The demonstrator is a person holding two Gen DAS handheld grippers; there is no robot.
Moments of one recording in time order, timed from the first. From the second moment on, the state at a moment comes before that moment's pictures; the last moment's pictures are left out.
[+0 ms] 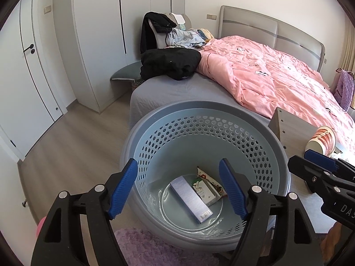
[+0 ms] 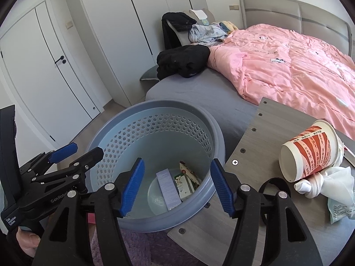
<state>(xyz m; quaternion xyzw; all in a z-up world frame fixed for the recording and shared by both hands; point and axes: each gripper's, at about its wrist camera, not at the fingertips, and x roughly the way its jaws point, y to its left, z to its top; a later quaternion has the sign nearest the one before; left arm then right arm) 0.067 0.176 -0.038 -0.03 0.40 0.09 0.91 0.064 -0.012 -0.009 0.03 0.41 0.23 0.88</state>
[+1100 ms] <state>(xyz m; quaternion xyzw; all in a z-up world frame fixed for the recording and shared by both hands) 0.064 0.016 -0.044 0.03 0.41 -0.10 0.91 -0.026 -0.207 -0.015 0.11 0.41 0.02 0.90</state>
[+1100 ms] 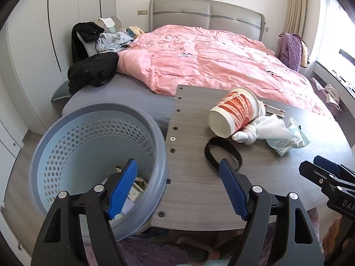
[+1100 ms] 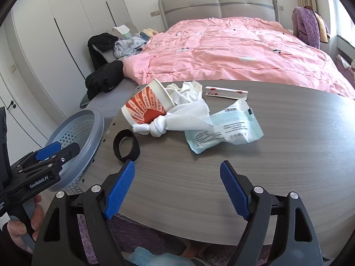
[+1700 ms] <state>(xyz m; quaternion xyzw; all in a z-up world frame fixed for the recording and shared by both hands) 0.071 -0.034 -0.064 0.05 0.44 -0.14 0.89 -0.046 -0.243 -0.015 0.14 0.40 -0.02 0.91</state>
